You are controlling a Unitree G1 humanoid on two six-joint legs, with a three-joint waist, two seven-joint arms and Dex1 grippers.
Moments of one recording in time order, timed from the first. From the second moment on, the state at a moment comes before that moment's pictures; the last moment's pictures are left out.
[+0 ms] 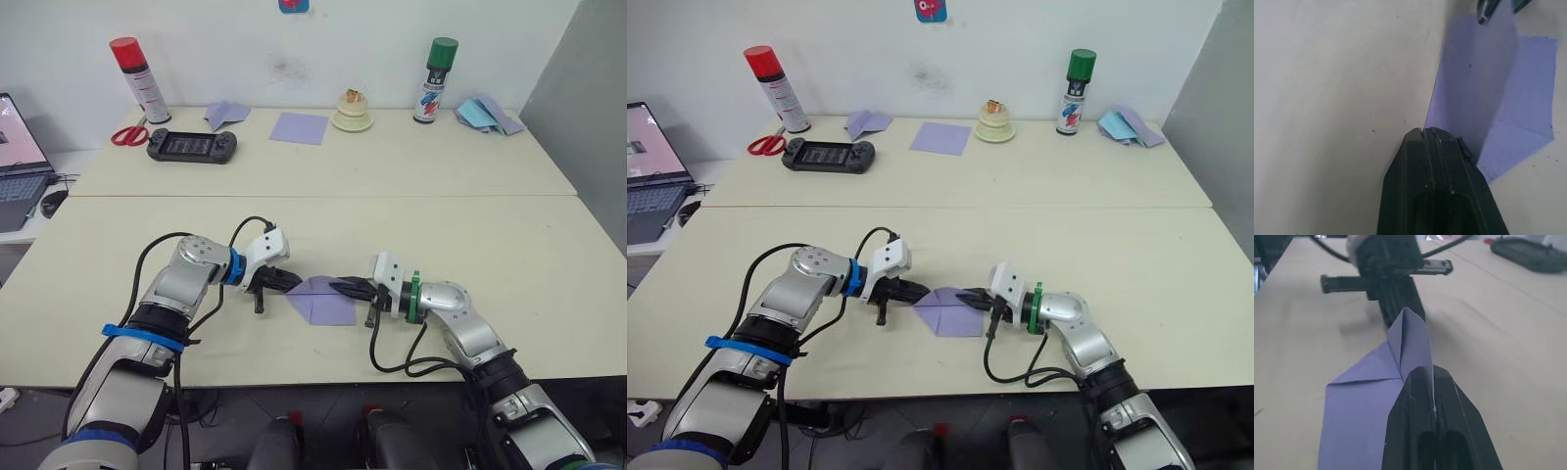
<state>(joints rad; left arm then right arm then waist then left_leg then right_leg) -0.68 0.60 -0.28 0.44 -0.07 0.28 -1.31 -0.44 -0.30 0.30 0.23 0.20 0.04 0.91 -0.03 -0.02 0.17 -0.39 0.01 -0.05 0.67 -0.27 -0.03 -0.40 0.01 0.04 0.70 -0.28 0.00</state>
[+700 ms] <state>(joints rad) -0.72 0.57 -0.18 0.51 -0.10 0.02 -1.23 -0.49 -0.27 0.25 0.19 0.25 0.42 0.82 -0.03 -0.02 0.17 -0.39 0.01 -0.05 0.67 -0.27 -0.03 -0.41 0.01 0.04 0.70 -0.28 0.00</state>
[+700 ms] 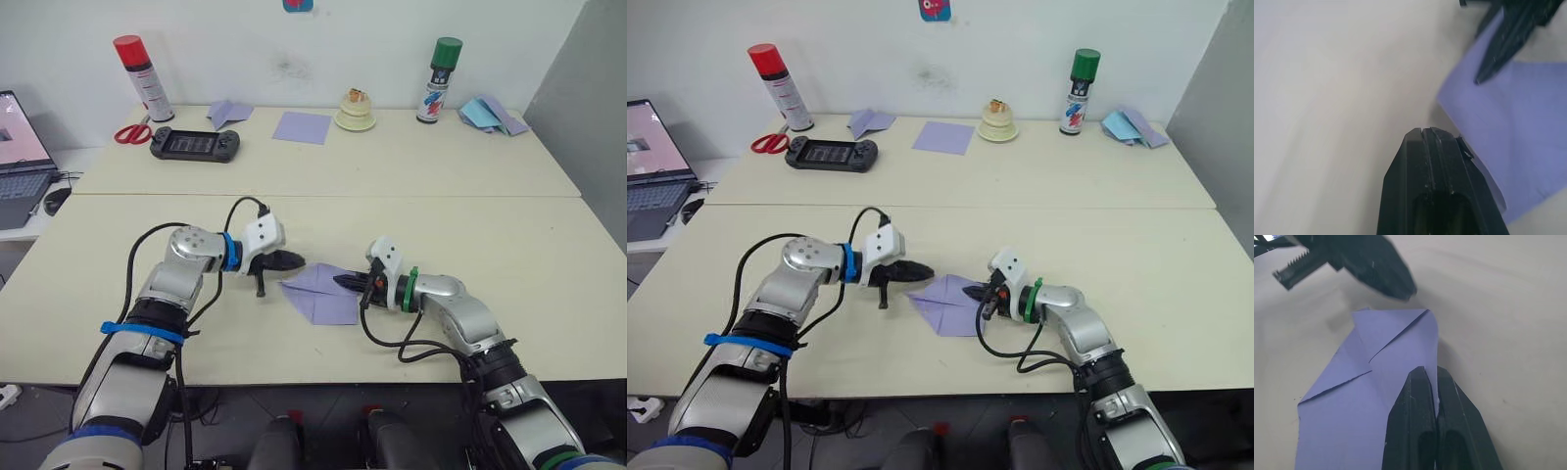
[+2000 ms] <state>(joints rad) -0.46 0.57 -0.17 0.21 -0.15 0.33 -1.16 -0.47 -0.30 0.26 0.05 0.12 0.13 0.78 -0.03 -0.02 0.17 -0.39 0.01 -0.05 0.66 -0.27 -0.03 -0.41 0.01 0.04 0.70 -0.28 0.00</state>
